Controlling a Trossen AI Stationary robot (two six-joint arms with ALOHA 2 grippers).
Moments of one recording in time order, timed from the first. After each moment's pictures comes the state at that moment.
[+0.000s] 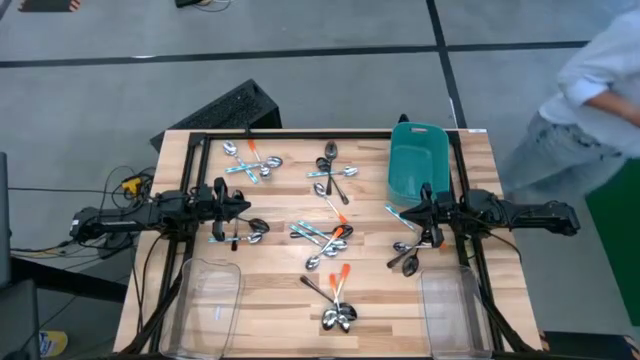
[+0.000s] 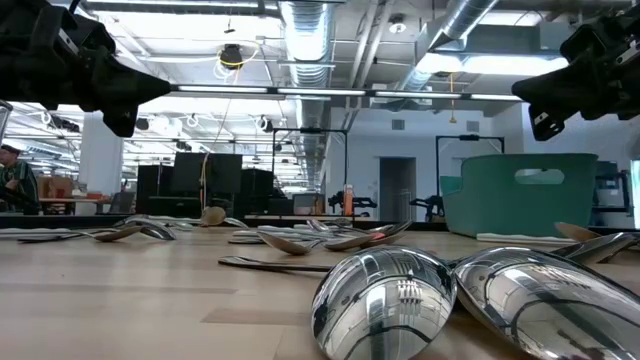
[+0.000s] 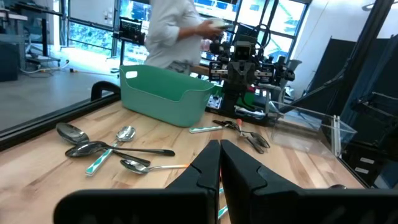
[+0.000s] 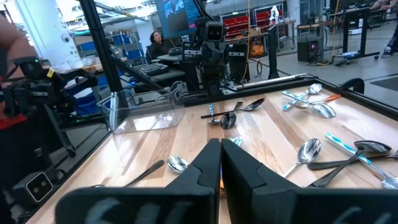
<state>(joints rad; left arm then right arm) 0.07 0.03 0.01 0.04 -0.09 -0.23 -0.01 0.01 0.01 -0.01 -0.03 0.19</state>
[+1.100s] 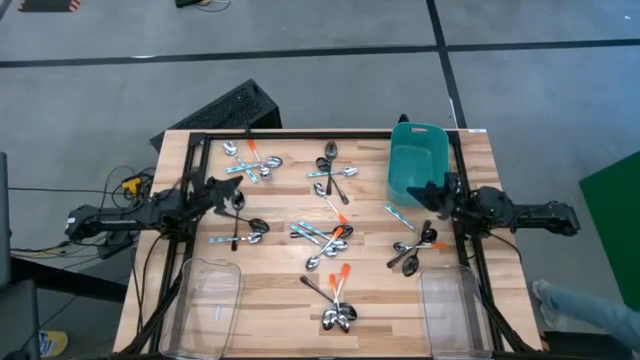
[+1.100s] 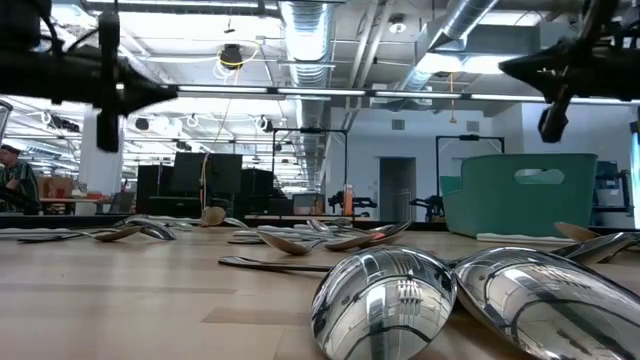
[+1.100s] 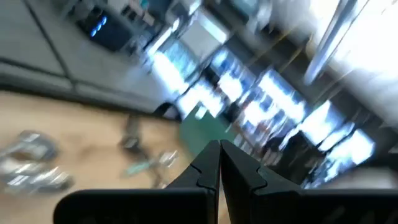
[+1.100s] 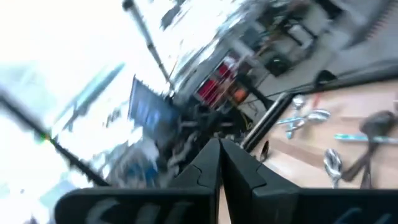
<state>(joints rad) 0.07 0.11 0.02 0.22 -0.54 -0.77 -0.01 0.01 0.01 0.24 0.29 0.86</state>
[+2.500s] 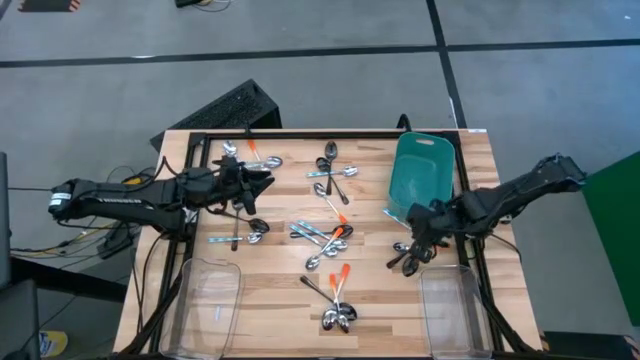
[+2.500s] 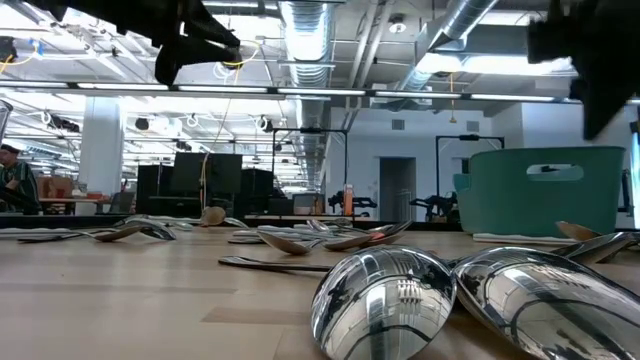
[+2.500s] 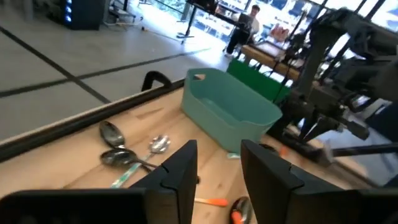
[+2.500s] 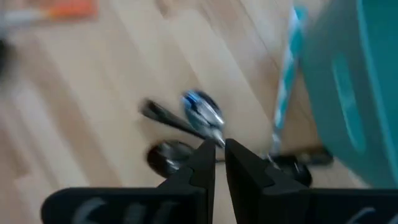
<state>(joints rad) 0.07 0.80 0.58 0.03 -0.36 -0.43 0.35 1.05 0.82 -1.06 0.16 0.89</state>
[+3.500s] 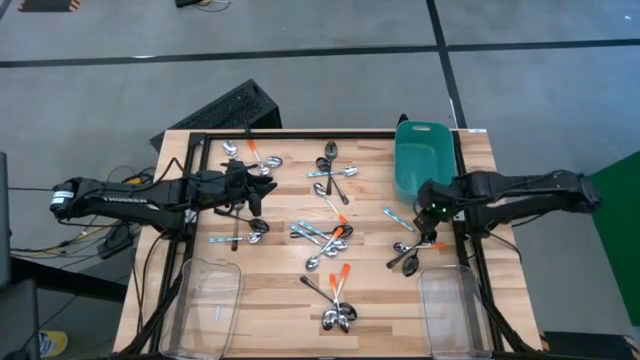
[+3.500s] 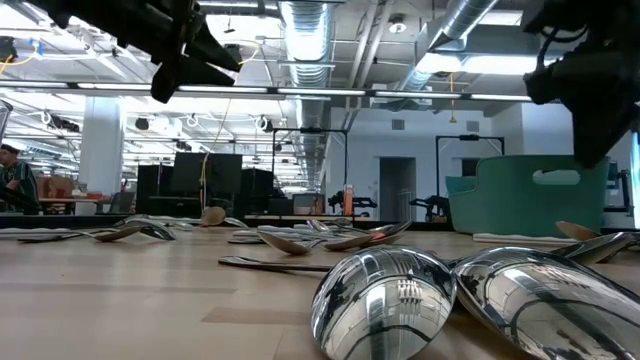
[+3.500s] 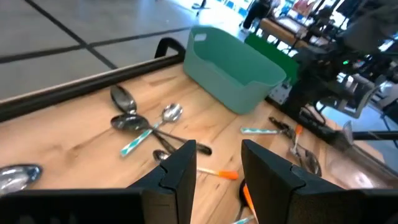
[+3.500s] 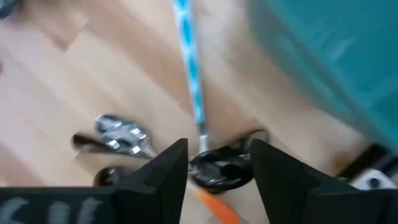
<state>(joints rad) 0.08 0.85 0.58 -0.05 -0.35 -0.54 0.00 0.86 0.70 -1.14 0.09 0.84</state>
